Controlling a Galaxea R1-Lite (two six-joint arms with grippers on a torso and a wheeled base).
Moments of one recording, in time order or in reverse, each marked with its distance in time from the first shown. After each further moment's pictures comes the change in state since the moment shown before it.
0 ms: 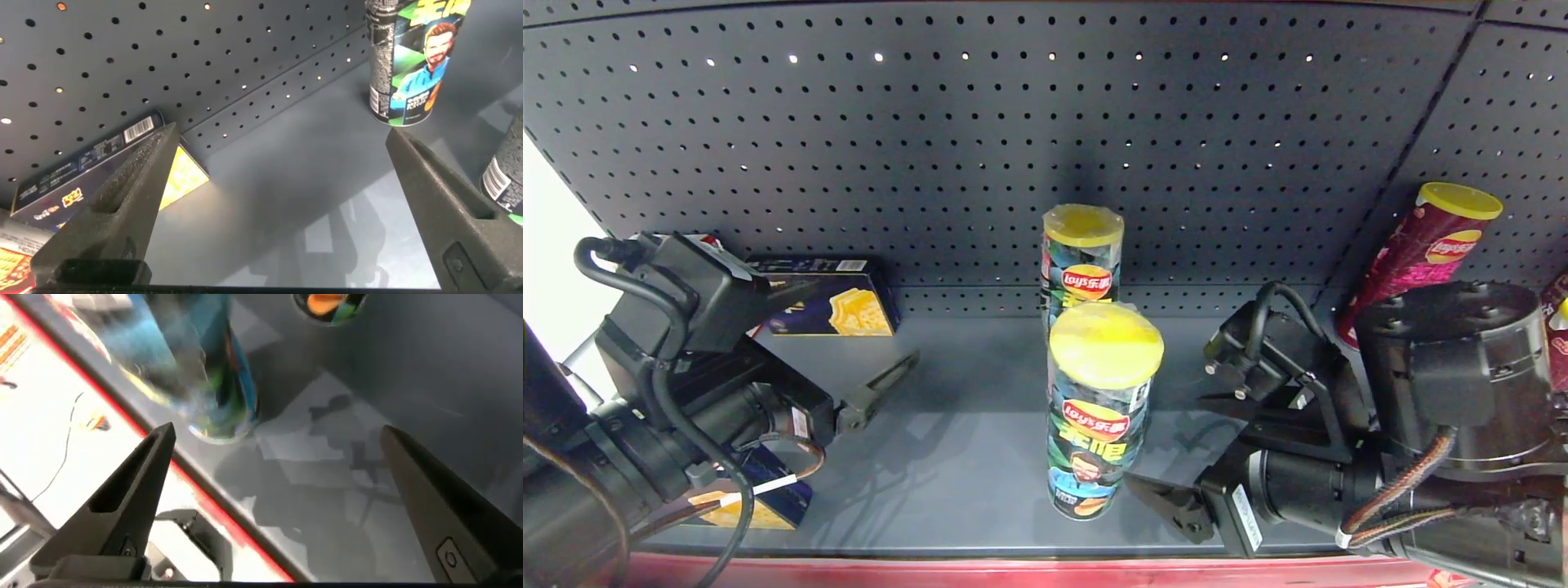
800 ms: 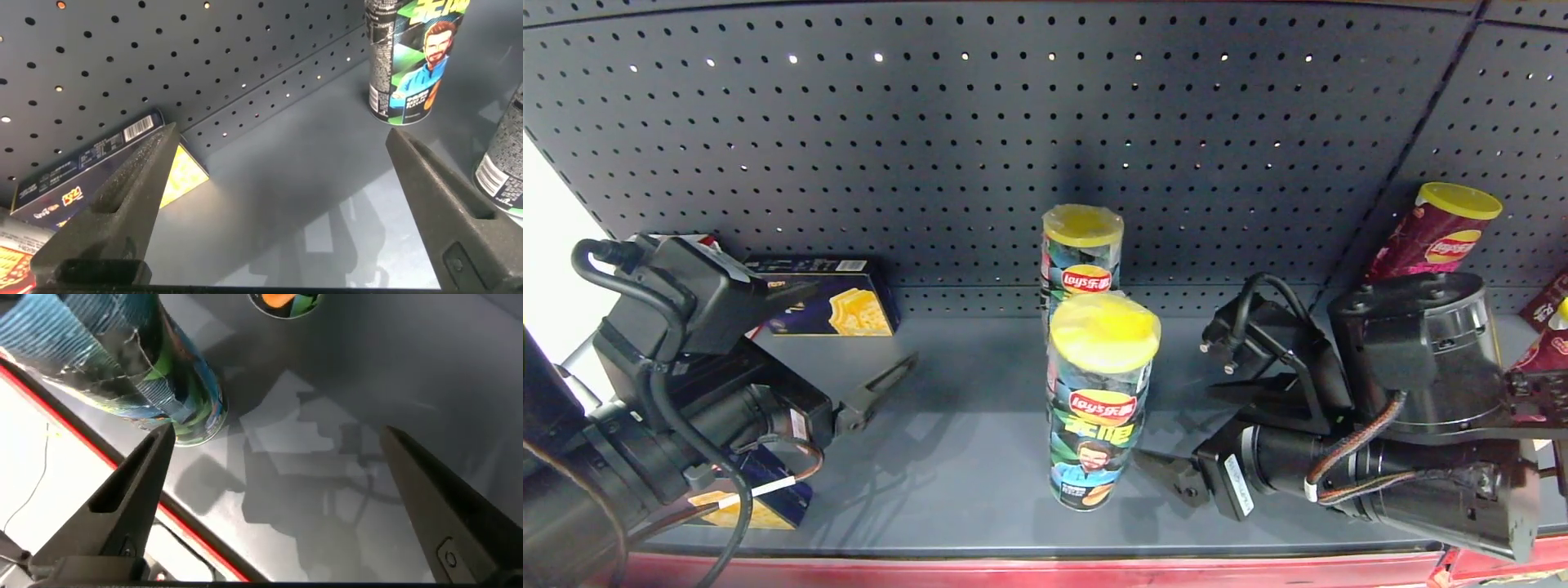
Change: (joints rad) left arm -0.001 -0.003 0.005 -0.001 0.000 0.000; right arm -0.070 0.040 -0.022 0.000 -0.007 -0.002
